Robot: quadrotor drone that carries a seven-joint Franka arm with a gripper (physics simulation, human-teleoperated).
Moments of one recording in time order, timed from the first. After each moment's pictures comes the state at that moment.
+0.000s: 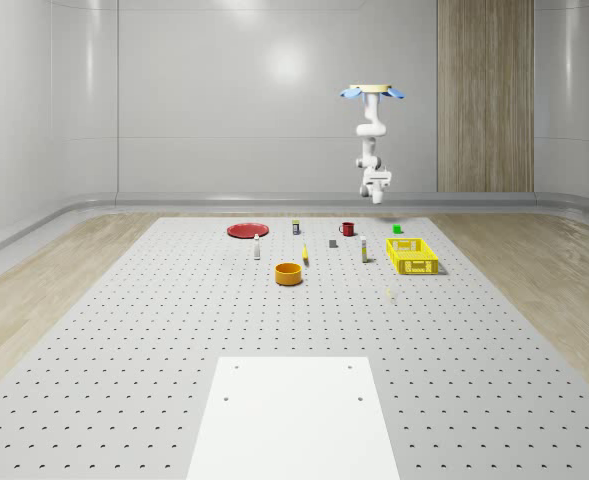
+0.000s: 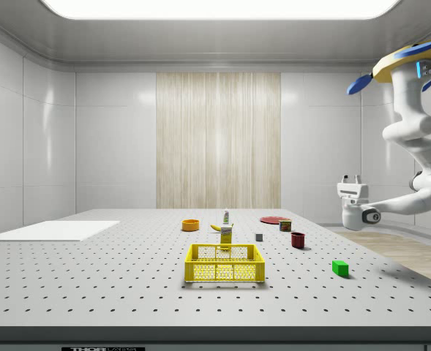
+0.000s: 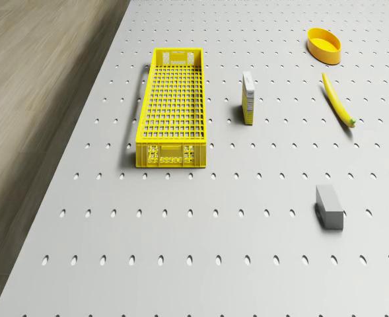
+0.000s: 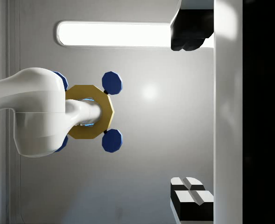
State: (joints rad) arm -0.01 -0.70 0.00 -2.04 0.00 1.36 0.78
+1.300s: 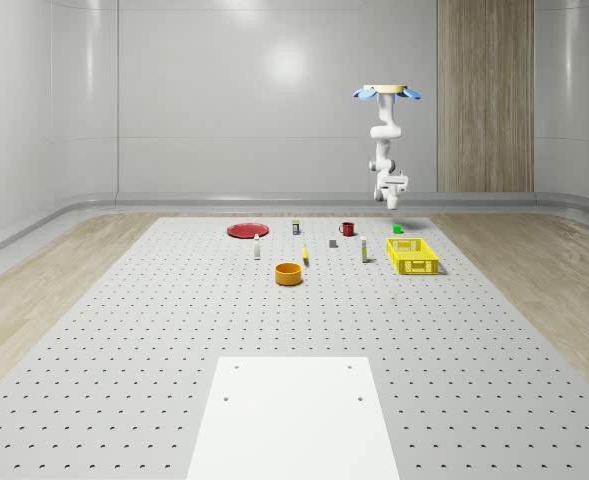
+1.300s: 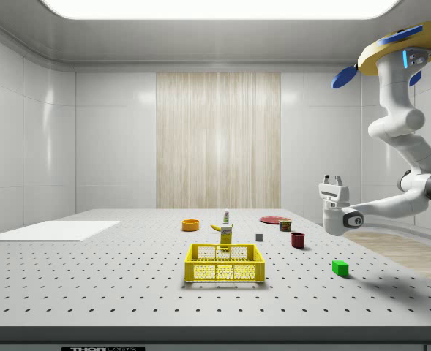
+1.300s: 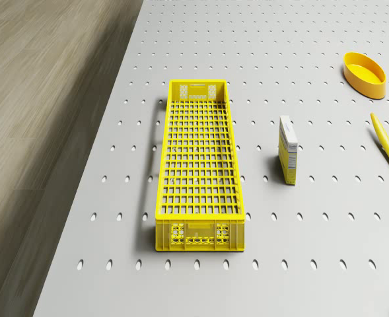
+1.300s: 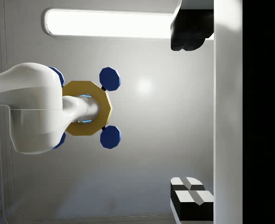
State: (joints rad) arm -0.02 -0.72 0.03 -2.06 -0.03 1.38 0.79
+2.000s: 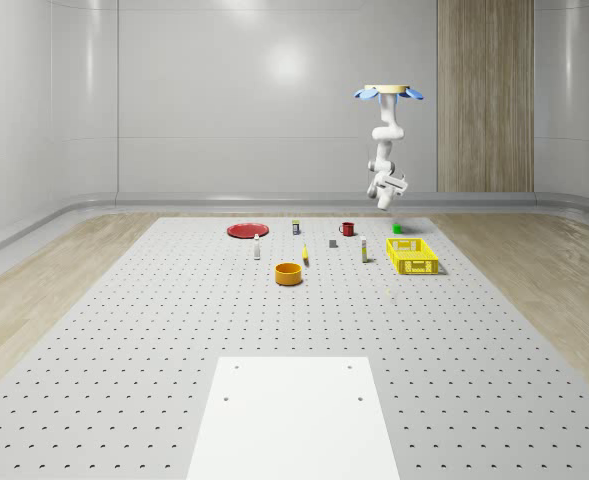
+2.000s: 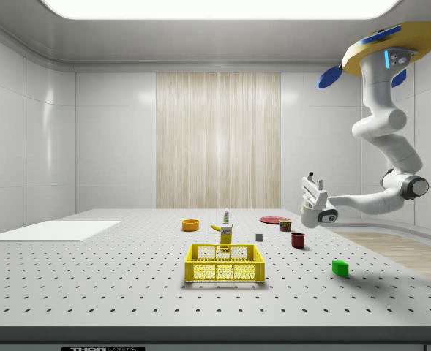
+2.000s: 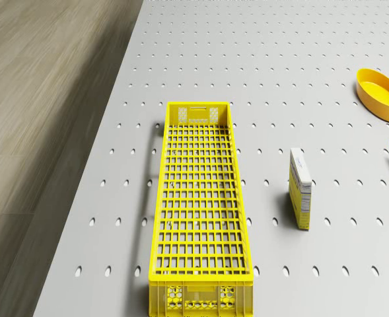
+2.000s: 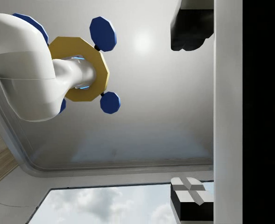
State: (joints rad) arm -0.08 -0.74 0.25 -2.11 -0.34 1.40 0.83
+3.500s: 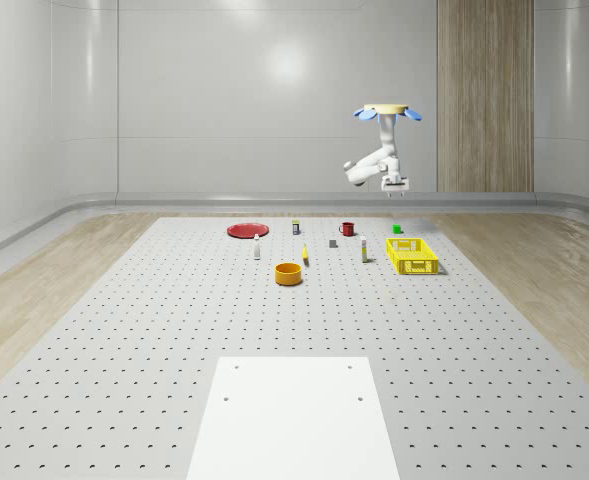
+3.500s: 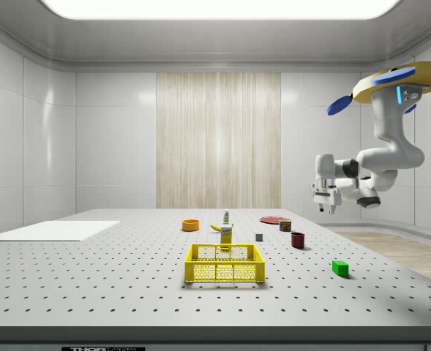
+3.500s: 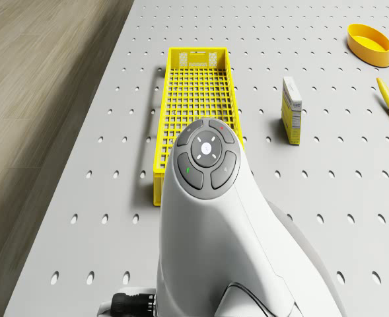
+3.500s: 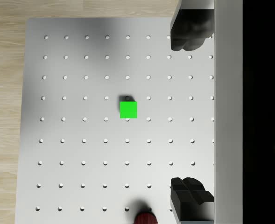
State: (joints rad) arm -1.00 -1.05 1.24 -2.90 -1.98 1.17 1.55
